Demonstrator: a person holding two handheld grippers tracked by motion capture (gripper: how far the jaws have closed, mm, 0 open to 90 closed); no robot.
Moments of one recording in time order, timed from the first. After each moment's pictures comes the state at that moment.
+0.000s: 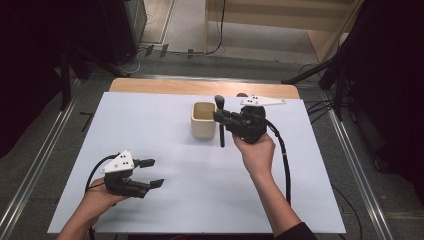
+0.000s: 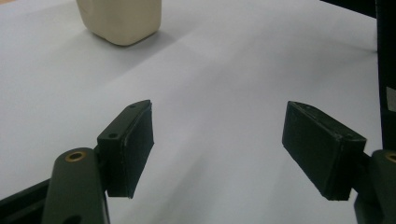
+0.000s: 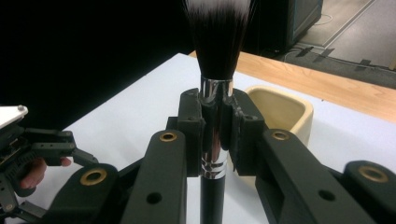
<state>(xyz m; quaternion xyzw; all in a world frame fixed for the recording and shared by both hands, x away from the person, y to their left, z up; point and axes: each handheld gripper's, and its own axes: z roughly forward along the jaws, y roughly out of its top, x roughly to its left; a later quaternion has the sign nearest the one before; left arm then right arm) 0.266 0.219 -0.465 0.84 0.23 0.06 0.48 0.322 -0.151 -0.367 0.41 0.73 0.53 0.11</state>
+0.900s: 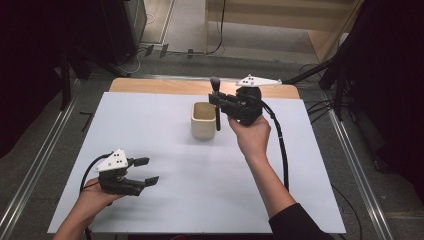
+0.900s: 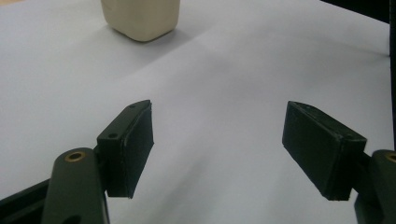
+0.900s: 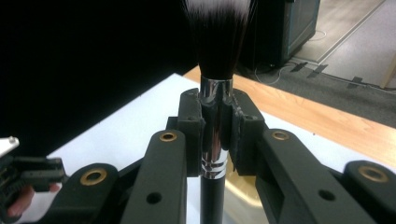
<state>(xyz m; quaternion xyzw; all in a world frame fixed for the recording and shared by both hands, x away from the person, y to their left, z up) 0.269 0.232 -0.466 0.83 0.26 0.07 0.48 0.352 -0.142 -0.339 0.40 0.72 0.54 0.13</state>
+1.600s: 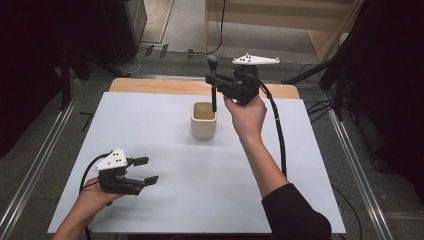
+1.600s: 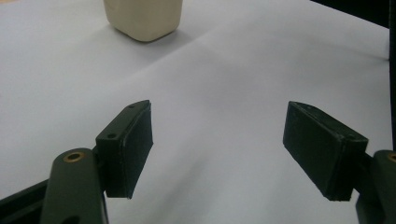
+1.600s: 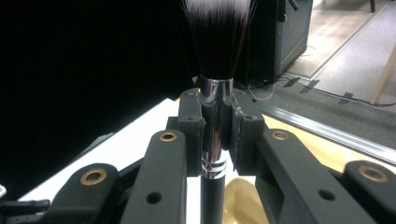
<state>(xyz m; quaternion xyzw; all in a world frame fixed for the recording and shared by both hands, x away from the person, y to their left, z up) 0.270 0.233 -0.466 0.83 0.26 0.06 0.49 0.383 -0.134 -0.306 0.40 0.71 0.55 0.15</state>
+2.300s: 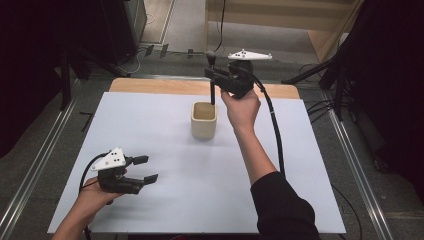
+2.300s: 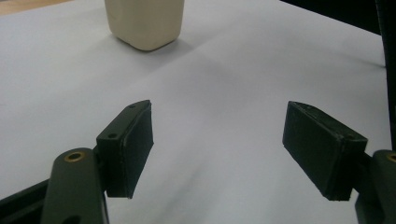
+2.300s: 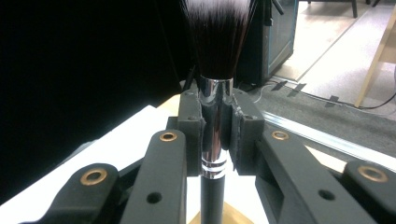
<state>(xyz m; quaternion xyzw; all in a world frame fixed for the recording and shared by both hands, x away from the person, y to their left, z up) 0.272 0.235 -0.466 0.83 0.26 0.06 0.50 0.413 -0.129 -0.321 0.42 0.71 0.55 0.17</state>
